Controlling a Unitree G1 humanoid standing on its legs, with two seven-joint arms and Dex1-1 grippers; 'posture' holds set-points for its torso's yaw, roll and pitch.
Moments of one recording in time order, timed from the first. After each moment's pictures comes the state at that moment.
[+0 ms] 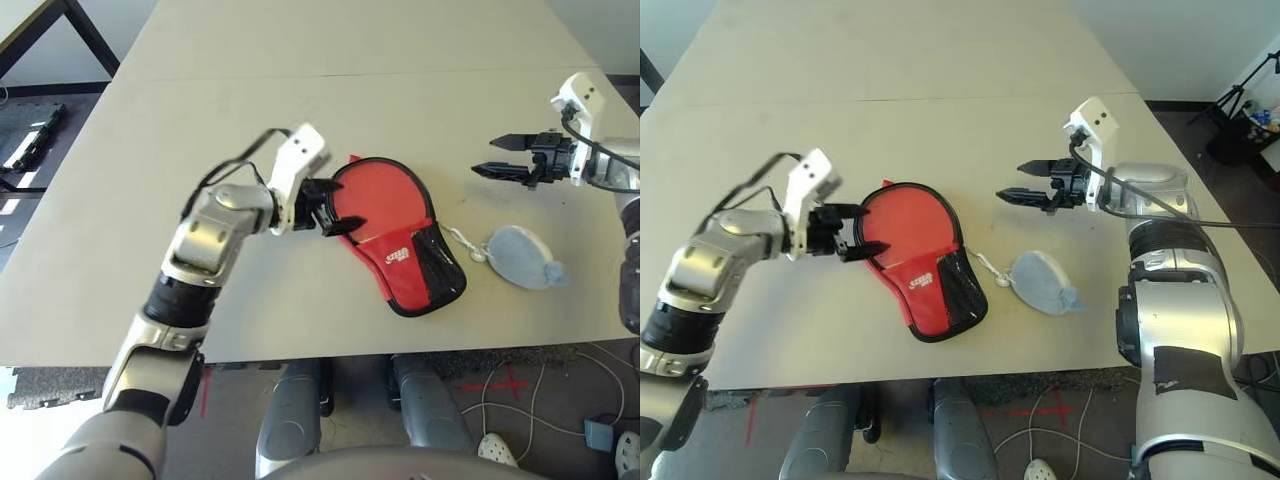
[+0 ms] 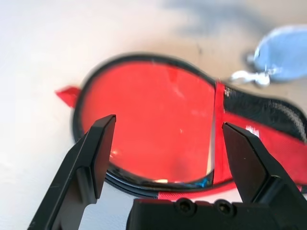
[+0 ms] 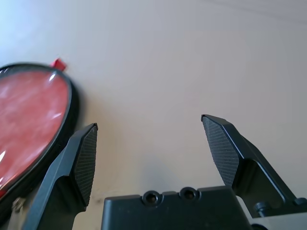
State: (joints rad) left arm -0.63 0.49 -0.03 -0.24 -0.30 0.88 -0.87; right arm -1.06 -0.70 -0.08 1.15 0.19 0.05 1.10
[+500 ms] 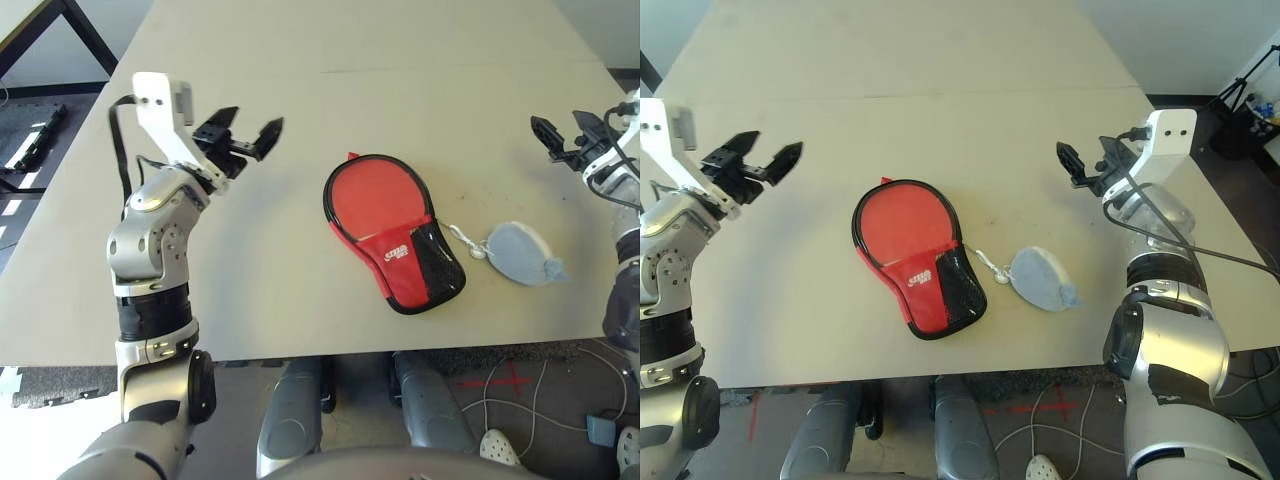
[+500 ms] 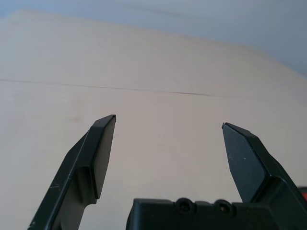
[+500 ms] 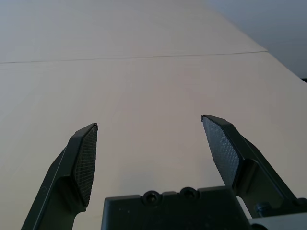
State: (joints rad) left arm -0.52 0.34 0.46 -0.03 -0.31 0.42 -0.33; right arm -0.91 -0.68 -0.32 1.14 0.24 -0.23 0.56
